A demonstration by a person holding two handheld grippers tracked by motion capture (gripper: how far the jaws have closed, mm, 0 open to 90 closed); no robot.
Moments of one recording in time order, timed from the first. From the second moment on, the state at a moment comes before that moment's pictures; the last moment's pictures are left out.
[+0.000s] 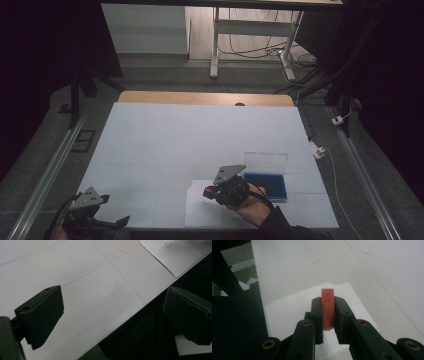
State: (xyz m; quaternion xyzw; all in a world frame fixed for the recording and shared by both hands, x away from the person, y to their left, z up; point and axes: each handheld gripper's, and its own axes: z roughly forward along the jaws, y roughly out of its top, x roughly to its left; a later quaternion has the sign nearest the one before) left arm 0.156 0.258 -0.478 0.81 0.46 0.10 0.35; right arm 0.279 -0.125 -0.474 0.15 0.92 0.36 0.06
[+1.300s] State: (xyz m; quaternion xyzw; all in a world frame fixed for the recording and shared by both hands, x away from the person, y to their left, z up) left arm 0.156 0.260 -0.478 0.81 0.46 0.10 0.36; right arm 0.285 -0.181 -0.455 0.21 0.90 0.37 0.10
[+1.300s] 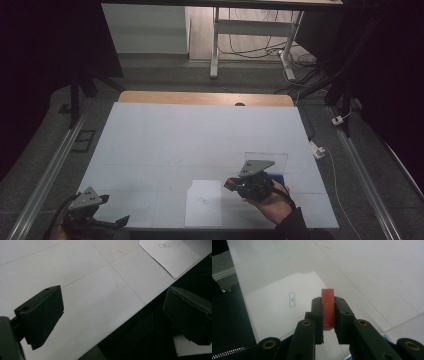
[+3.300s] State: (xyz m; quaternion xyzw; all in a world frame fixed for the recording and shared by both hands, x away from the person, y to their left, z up) left arm 0.156 0.259 -0.478 0.81 0.46 0.10 0.35; right arm 0.302 -0.275 -0.464 0.34 0.87 0.32 0.15
